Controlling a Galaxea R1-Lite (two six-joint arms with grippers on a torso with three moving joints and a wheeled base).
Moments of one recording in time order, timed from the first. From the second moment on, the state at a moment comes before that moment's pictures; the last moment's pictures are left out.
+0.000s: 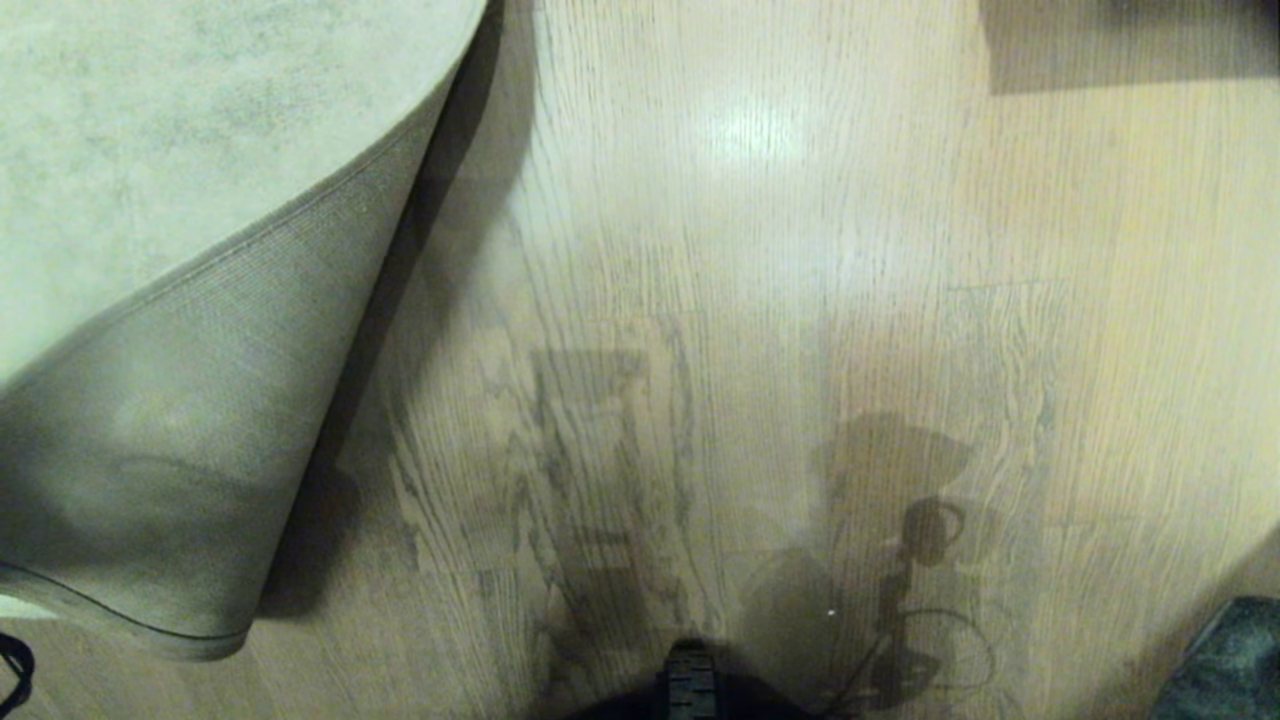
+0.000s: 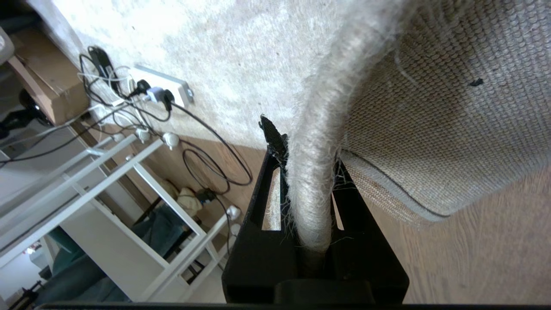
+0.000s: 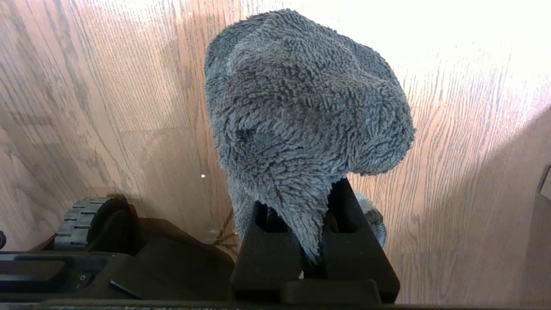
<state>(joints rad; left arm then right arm) 0.82 1.23 -0.17 -0.85 -0.16 0.45 0.01 0.00 0.00 -0.01 -0.01 -0.01</state>
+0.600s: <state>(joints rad) 0.79 1.23 -0.17 -0.85 -0.18 0.45 0.01 0.00 0.00 -0.01 -0.01 -0.01</state>
